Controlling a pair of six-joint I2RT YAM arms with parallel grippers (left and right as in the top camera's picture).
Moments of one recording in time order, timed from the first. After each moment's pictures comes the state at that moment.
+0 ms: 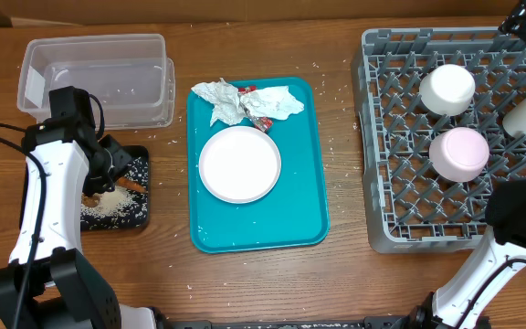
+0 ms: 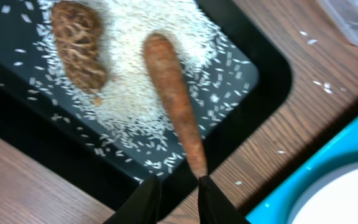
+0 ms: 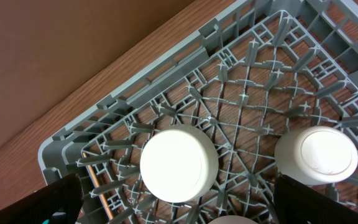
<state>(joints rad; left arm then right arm) 0.25 1.61 1.26 -1.04 -0.04 -0.54 -0.38 2.16 2.49 -1.29 -0.11 0.28</state>
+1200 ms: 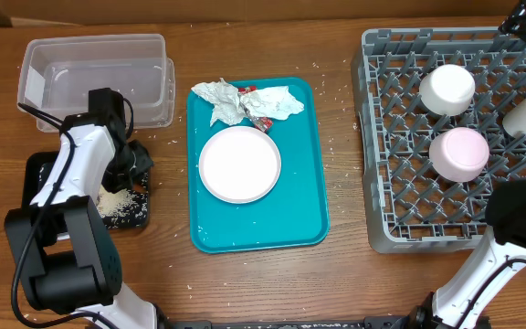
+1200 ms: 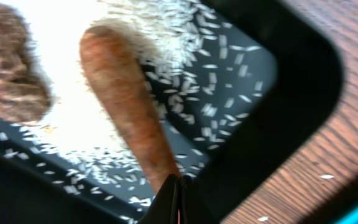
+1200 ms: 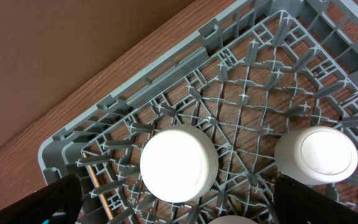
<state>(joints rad) 0.16 1.81 1.24 -0.95 -0.12 -0.47 -0.38 2.16 2.49 -1.29 -0.11 0.28</state>
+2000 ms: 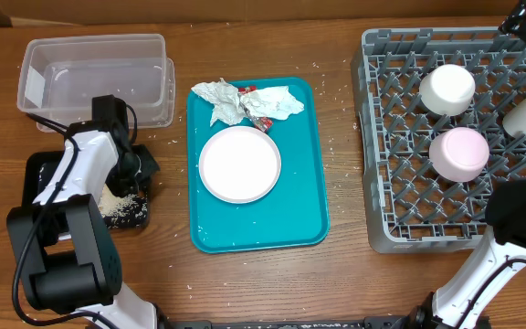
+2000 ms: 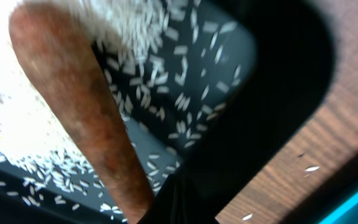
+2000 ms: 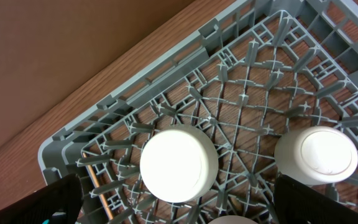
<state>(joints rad) 0.16 1.81 1.18 -0.89 -0.02 -0.46 -0.38 2.16 2.49 -1.29 -0.11 0.28</state>
